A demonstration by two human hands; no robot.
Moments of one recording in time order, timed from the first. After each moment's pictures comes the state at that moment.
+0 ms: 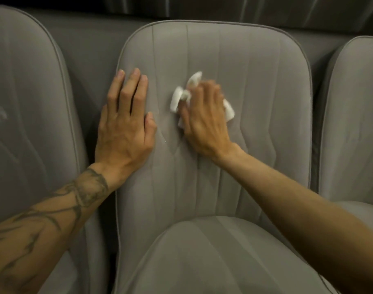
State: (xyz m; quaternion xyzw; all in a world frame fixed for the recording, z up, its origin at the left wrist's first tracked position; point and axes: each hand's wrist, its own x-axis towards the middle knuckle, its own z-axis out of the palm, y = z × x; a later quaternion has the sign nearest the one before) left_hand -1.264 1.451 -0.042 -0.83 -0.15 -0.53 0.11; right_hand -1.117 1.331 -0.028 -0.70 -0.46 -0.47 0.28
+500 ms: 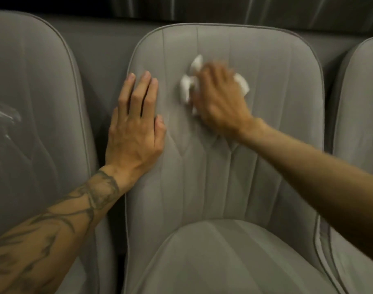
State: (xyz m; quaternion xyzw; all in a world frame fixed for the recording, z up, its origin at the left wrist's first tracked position) left_hand -1.264 1.450 -0.042 -0.83 -0.15 -0.53 0.10; right_hand -1.094 1.330 0.018 -0.63 -0.54 -0.52 0.21
